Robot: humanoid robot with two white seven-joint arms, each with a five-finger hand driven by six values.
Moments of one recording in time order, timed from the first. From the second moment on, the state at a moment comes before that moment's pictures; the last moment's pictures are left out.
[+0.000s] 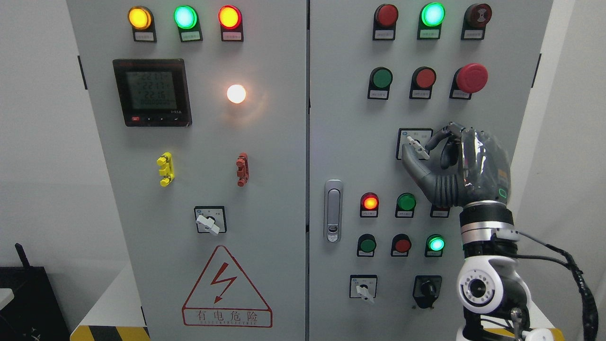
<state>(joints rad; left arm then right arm) 0.00 -0.09 0.00 0.00 0.00 -0.07 0.07 -0.73 0.12 -0.06 -1.79 1.01 0.23 0.13</state>
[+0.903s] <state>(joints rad) 0.00 -0.09 0.00 0.00 0.00 -0.07 0.07 -0.73 0.12 -0.06 -1.79 1.01 0.23 0.13</state>
